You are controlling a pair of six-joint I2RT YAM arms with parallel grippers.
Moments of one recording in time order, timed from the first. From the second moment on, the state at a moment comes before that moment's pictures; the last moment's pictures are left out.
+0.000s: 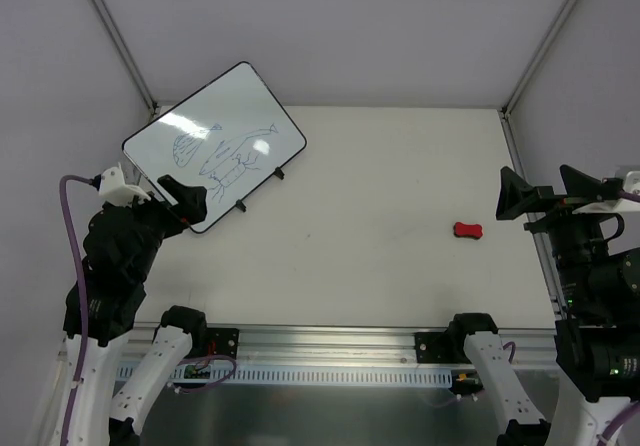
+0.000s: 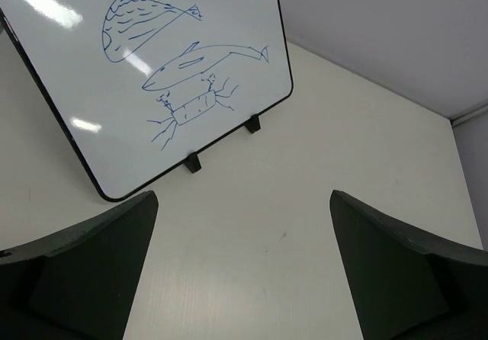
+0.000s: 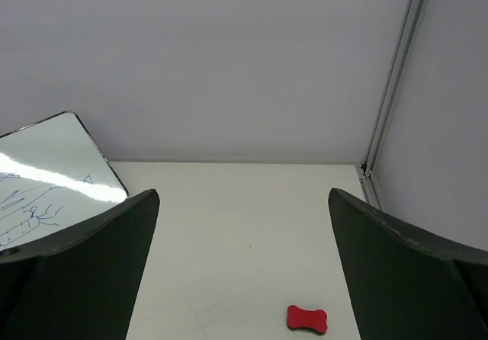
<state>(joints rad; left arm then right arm) -0.22 0.52 1.04 -0.76 -0.18 -0.51 0.05 0.57 1.44 -0.70 -0.02 0.04</state>
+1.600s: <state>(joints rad) -0.33 1.68 1.18 -0.77 -0.45 -1.12 0.05 0.64 0.98 -0.73 -0.09 0.23</state>
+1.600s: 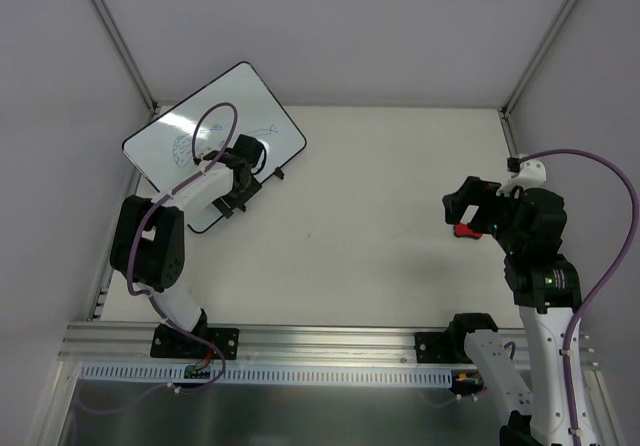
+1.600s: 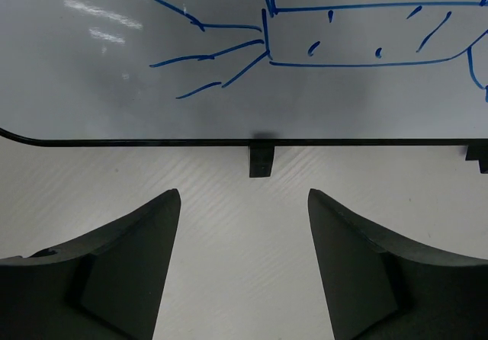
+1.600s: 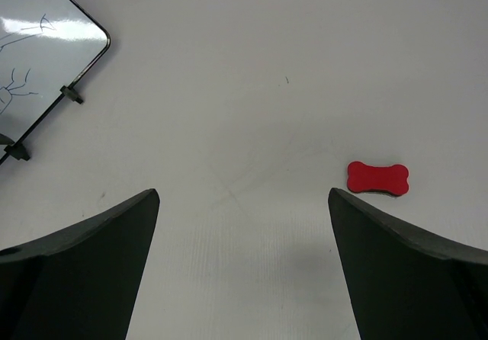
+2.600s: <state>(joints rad) -0.33 1.87 1.23 -0.73 -0.48 -1.15 0.06 0.71 0.98 -0.73 -0.15 0.21</state>
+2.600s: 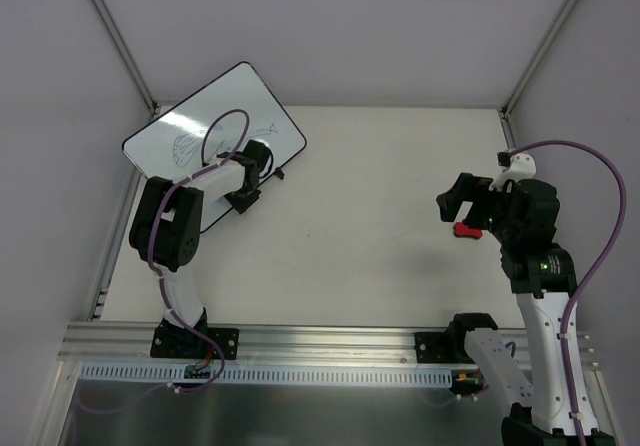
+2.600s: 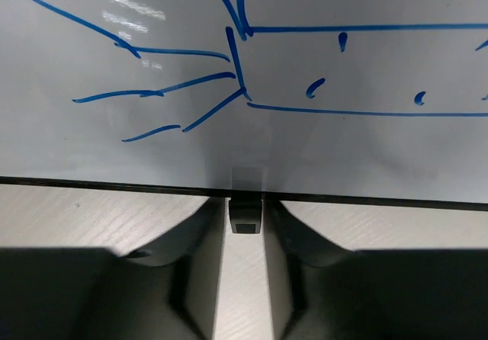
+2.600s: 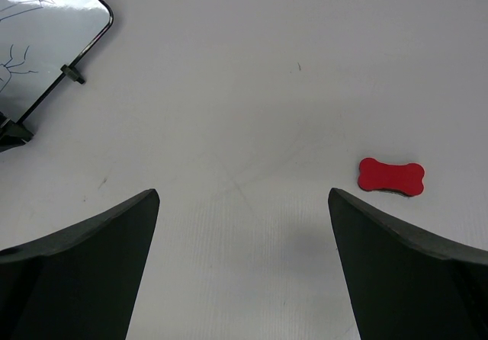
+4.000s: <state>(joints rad) -0.79 1.80 1.07 -0.59 -0.59 -1.08 0.06 0.66 0.88 -0.70 -0.09 0.25</state>
